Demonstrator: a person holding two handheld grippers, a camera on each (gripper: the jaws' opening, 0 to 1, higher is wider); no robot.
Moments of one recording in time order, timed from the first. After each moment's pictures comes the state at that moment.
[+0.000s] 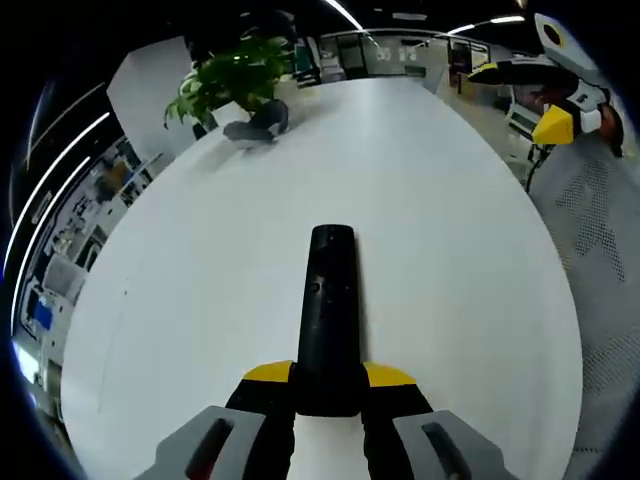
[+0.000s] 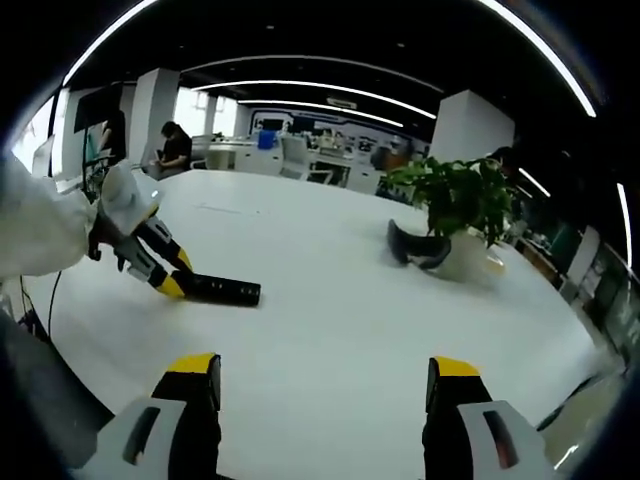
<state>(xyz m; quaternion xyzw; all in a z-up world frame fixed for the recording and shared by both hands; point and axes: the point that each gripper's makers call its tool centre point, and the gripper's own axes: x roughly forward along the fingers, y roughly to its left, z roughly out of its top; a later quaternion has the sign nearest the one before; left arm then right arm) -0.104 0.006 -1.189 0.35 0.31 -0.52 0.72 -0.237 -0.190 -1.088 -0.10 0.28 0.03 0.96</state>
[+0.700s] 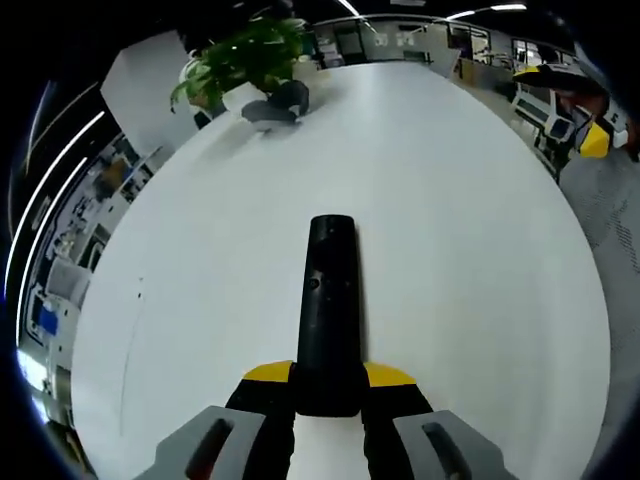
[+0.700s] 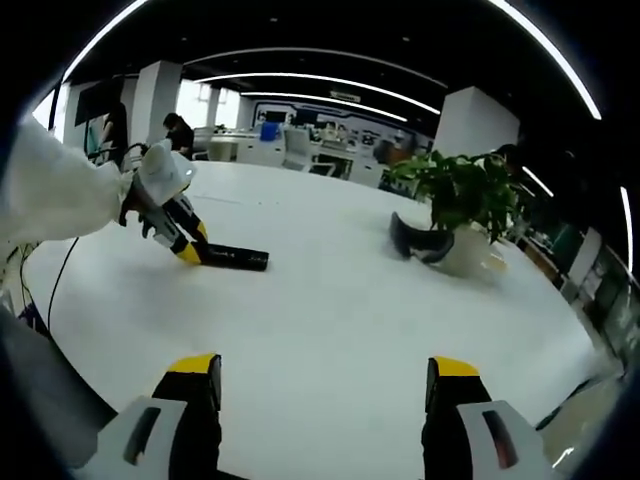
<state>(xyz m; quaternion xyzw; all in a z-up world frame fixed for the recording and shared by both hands) -0.042 0.016 -1.192 0.38 0.32 -0.50 0.71 -0.238 -0.190 -1.096 -0.11 0.29 0.04 0.95</state>
